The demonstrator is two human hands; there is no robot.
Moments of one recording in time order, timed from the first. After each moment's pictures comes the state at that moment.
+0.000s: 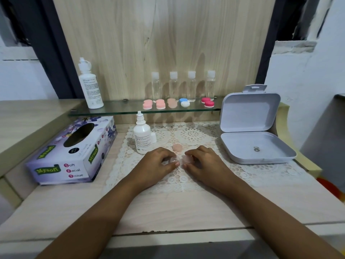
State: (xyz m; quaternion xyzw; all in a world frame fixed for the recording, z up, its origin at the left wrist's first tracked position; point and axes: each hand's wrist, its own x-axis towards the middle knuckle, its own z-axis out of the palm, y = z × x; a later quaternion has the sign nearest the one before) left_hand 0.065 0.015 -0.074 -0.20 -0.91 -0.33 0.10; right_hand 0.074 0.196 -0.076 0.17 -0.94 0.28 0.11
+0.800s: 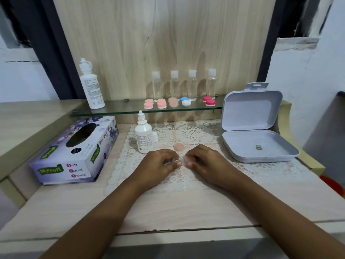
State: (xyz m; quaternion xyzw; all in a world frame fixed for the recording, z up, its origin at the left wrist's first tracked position) left_hand 0.067 0.016 -0.077 -0.24 -0.90 -0.34 0.13; right_hand 0.073 0.203 -0.069 0.25 -0.92 0.29 0.11
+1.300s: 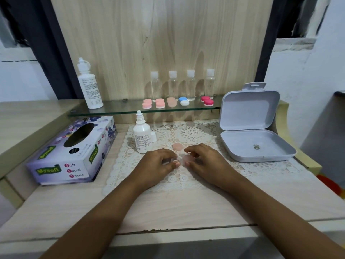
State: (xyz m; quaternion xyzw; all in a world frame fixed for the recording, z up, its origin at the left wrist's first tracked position) left_hand 0.068 0.017 -0.076 -0.23 -0.90 -0.34 0.14; right_hand 0.076 0.199 -0.070 0.20 -0.92 0.32 0.13
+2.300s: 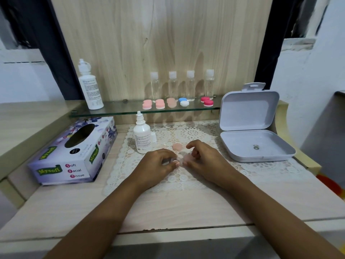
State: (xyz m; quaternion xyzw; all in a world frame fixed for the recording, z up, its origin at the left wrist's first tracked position) left_hand 0.070 0.019 -0.074 -0.23 -0.90 -0.35 0.14; right_hand 0.071 0.201 -0.070 0.21 -0.91 0.34 0.13
